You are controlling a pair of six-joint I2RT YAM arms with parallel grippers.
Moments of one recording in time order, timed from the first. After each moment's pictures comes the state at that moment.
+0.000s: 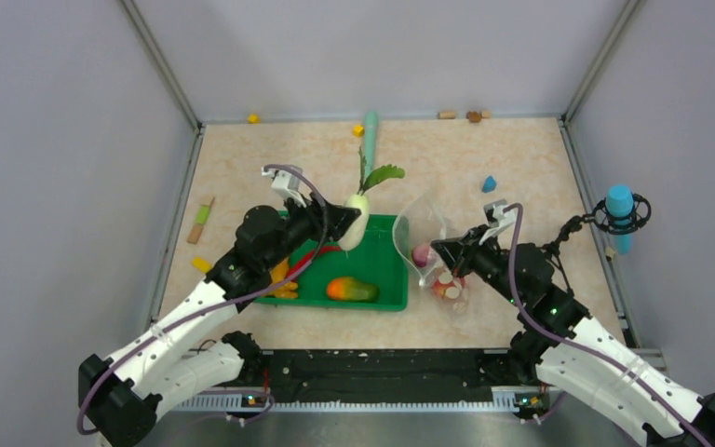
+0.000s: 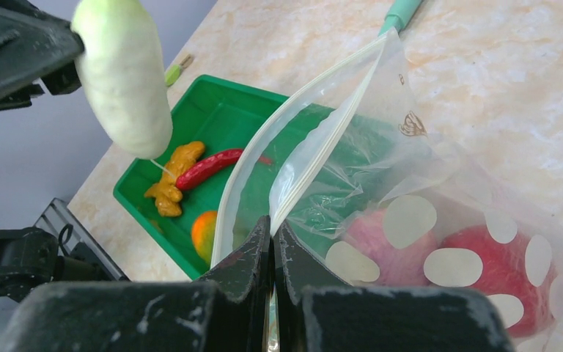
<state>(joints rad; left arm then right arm) -0.64 0.89 0.71 0.05 0.07 -0.60 0.72 0.54 0.46 -0.04 0.04 0.47</state>
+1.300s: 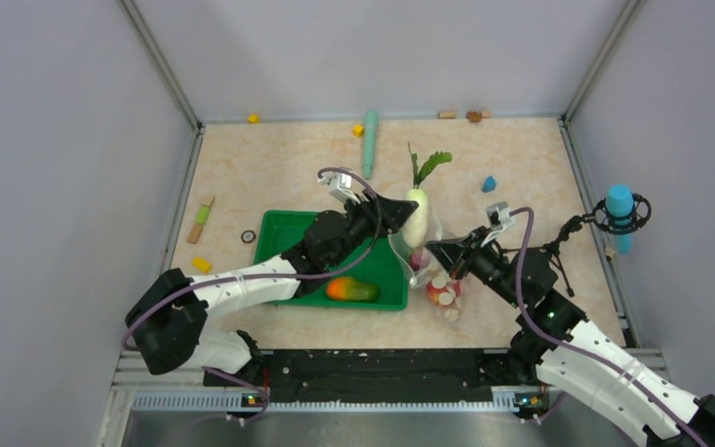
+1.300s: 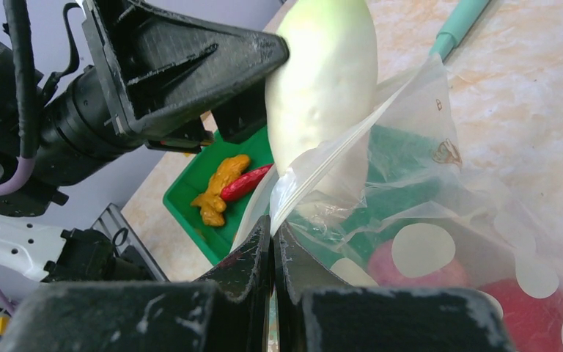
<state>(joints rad) -0.90 1.36 0.74 0.67 -0.18 -0.95 0.72 0.51 0.40 0.10 -0.05 0.54</state>
